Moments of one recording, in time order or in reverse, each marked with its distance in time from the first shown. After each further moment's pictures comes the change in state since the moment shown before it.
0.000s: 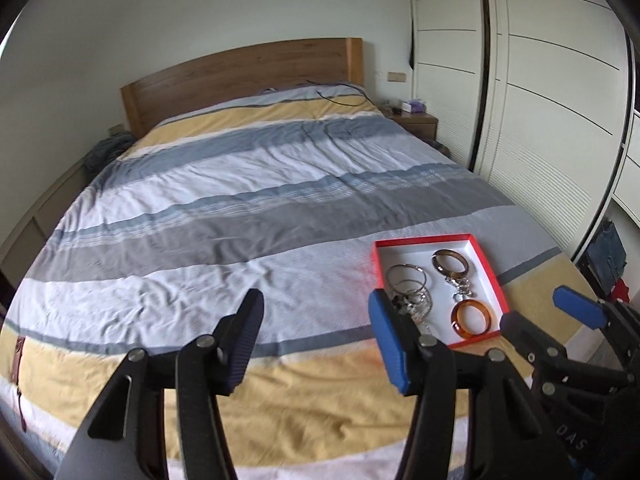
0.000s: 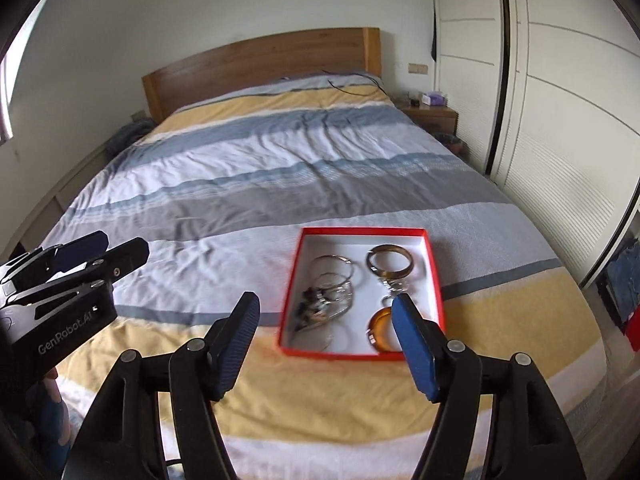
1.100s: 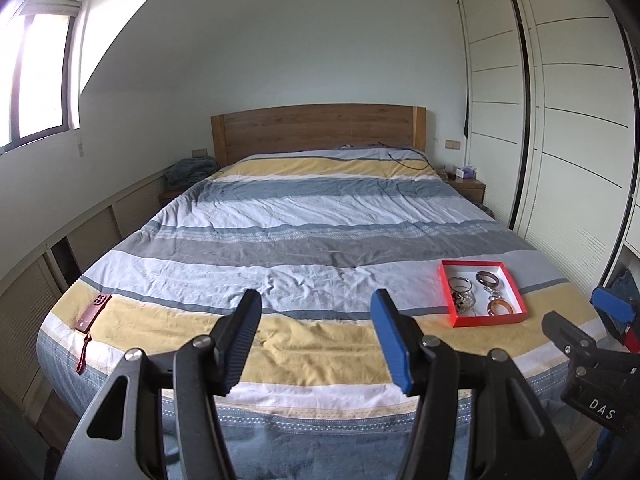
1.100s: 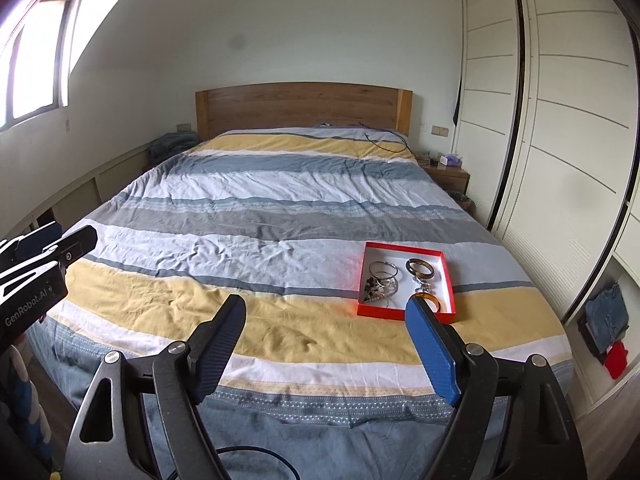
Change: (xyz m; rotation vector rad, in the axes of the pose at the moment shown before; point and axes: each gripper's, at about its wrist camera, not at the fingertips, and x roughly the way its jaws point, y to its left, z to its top) left arm -0.219 0.125 -0.118 -0.145 -0.226 0.163; right arm -0.190 0.121 -0.090 -0.146 -0.171 -0.003
